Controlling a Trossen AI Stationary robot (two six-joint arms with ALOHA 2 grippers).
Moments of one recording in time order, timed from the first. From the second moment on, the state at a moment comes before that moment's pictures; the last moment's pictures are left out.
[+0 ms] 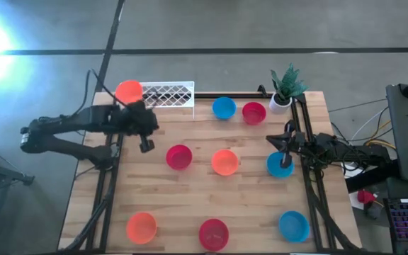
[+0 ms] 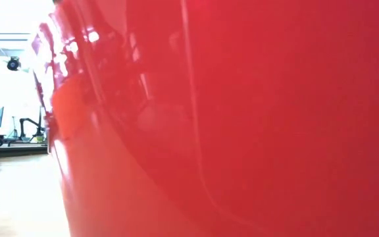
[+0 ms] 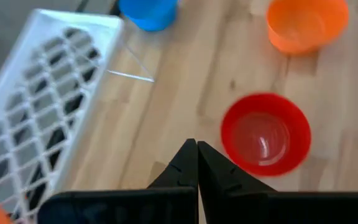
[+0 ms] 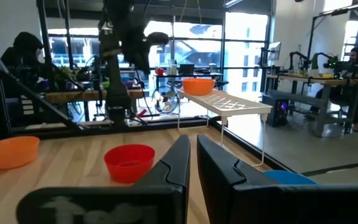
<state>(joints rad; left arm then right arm) 0.14 0.98 1.09 -0.98 -0.25 -0.01 0.00 0.02 0.01 0.14 0.25 0.00</state>
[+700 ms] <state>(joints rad) 0.06 1.10 0.92 -0.75 -0.18 0.07 0.00 0.02 0.01 0.13 0.25 0.00</state>
